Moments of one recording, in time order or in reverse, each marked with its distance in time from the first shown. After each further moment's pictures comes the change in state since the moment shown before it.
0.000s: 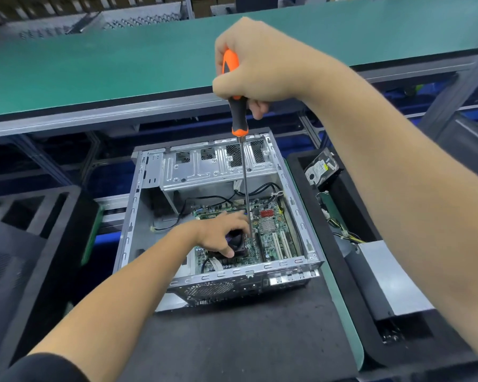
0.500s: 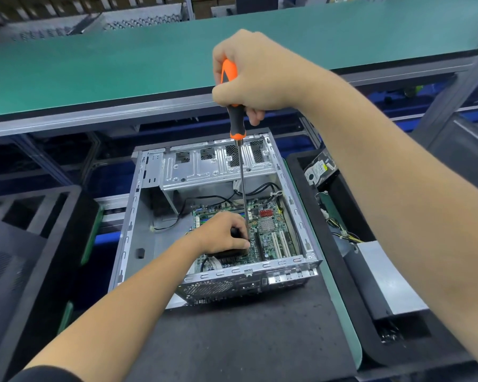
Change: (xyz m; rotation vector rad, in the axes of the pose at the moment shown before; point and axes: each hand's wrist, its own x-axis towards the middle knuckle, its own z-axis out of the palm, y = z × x) left_hand 0.003 0.005 0.020 -0.184 0.359 -0.002; right_hand 0.000 0.006 0.006 -0.025 0.010 -0.041
